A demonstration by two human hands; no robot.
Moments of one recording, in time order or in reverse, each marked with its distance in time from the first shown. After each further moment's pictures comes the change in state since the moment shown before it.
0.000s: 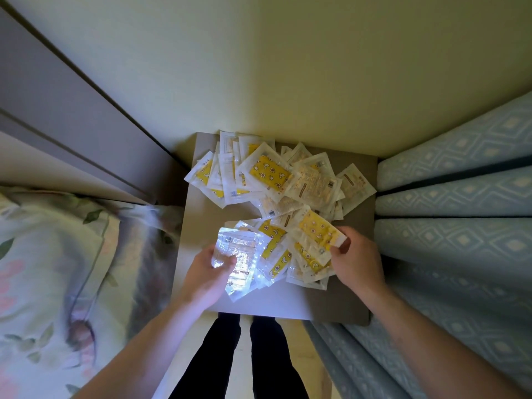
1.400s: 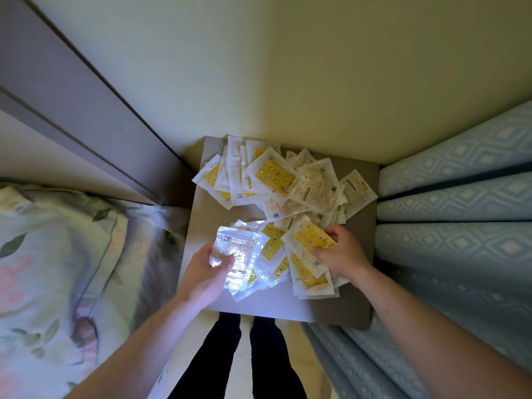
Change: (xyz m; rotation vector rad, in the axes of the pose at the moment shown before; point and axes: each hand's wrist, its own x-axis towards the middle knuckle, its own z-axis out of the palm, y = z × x) left_hand -0.017 0.008 -0.020 -0.028 -0.005 0.052; right_hand 0.019 -0.021 0.008 0.274 -0.267 0.138
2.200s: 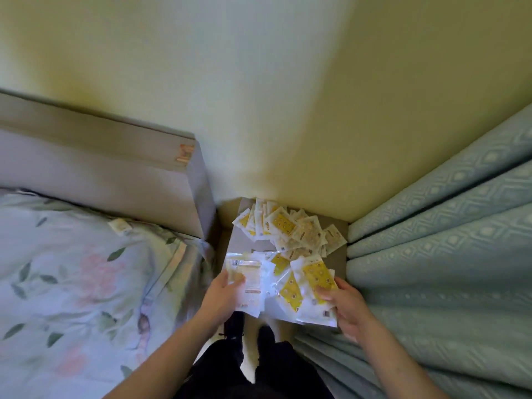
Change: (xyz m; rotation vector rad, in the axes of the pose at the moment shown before) left_hand -0.201 0.026 -0.108 -0.482 -0.115 0.071; right_hand -0.252 -0.065 -0.033 0.668 -0.095 0.088
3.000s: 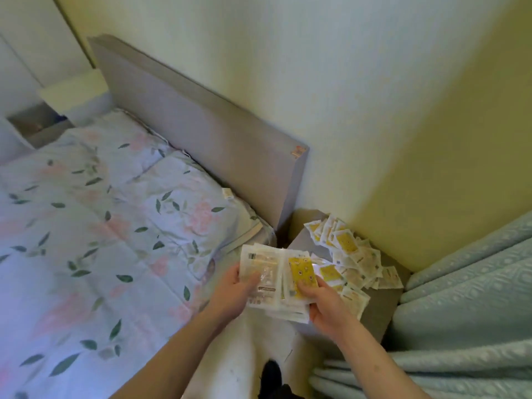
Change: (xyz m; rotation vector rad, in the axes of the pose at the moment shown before) left_hand -0.214 -0.099 -0.018 -0.169 0.359 0.246; right_hand -0.123 0.069 0.076 -0.087 -0.601 -0.022
